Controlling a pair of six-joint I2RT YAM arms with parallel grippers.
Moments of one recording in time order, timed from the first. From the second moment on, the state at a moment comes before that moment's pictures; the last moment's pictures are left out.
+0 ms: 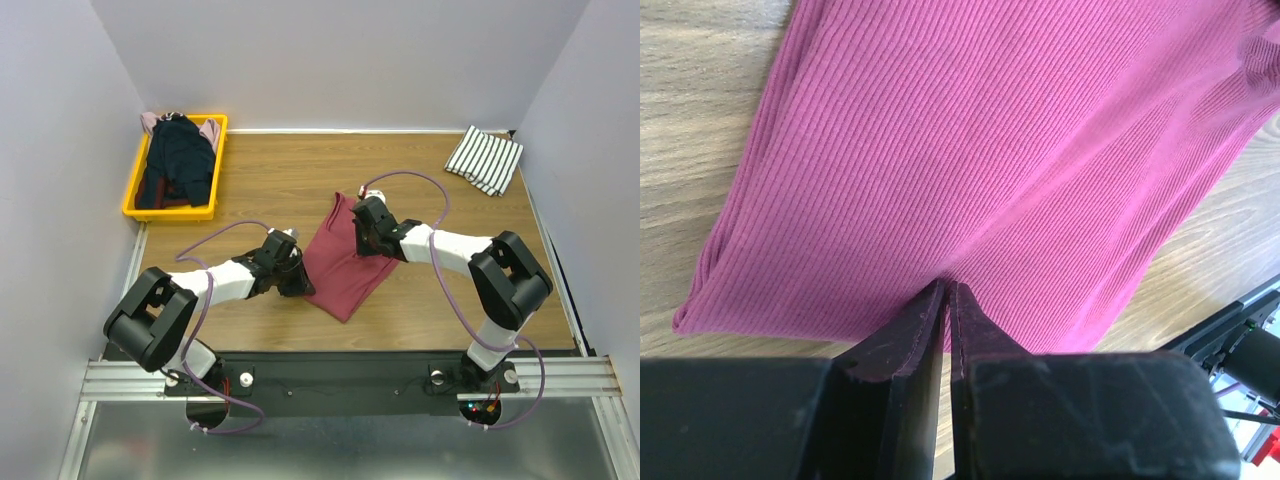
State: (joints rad) left arm -0.64 1.44 0.60 -0.07 0.19 -0.83; right arm 0.67 1.73 1.04 -0.20 0.22 0.48
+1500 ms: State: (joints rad) left arm -0.53 1.13 0.44 -0.14 0.01 -1.00; right arm 1.41 1.71 1.02 -0.49 0.62 0.59
